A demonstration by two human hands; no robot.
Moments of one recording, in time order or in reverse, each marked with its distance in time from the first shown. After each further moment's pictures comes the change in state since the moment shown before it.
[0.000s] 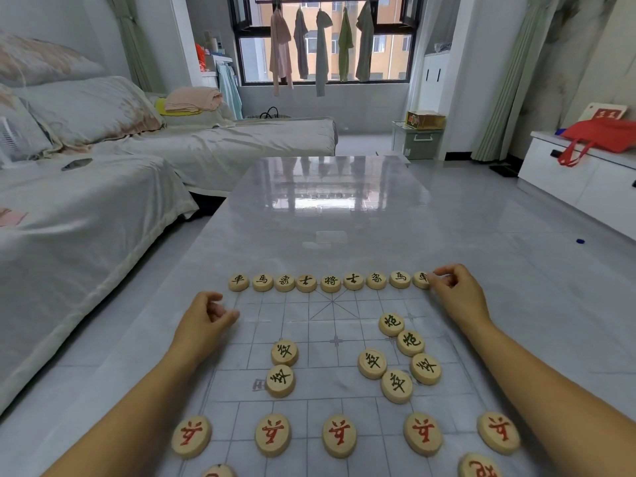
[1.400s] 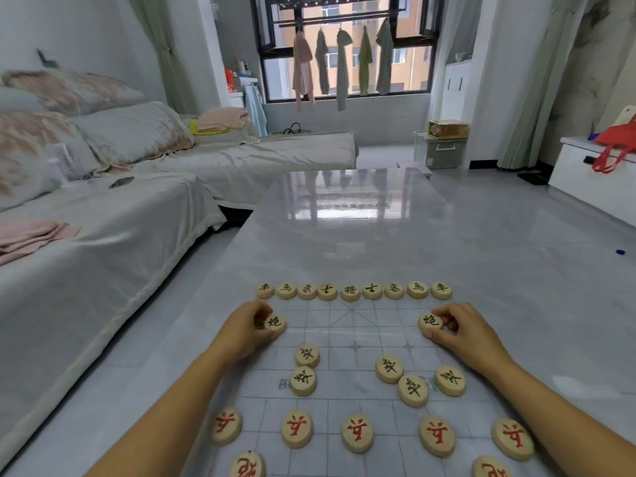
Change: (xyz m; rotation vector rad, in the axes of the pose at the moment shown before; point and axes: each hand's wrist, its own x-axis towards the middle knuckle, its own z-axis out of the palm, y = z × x) left_hand -0.008 0.023 0.001 0.326 -0.186 0.120; right_hand -0.046 -0.001 -0.013 -0.287 -0.305 -0.196
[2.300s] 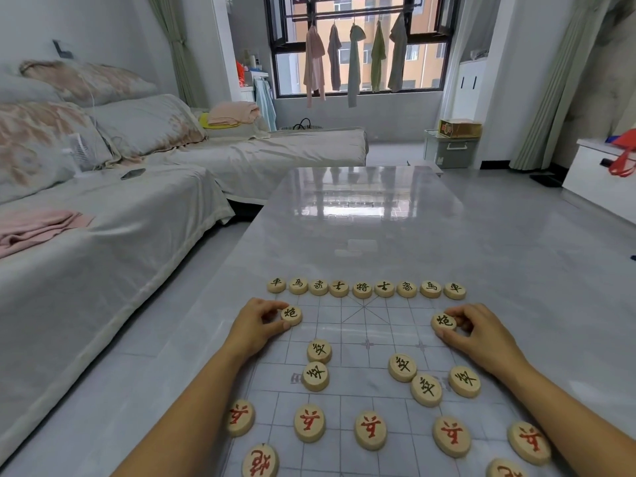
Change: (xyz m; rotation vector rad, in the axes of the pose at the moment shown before) left_hand 0.005 -0.020 0.006 -0.139 0.054 0.041; right_hand 0.002 0.001 0.008 -0.011 0.006 -0.002
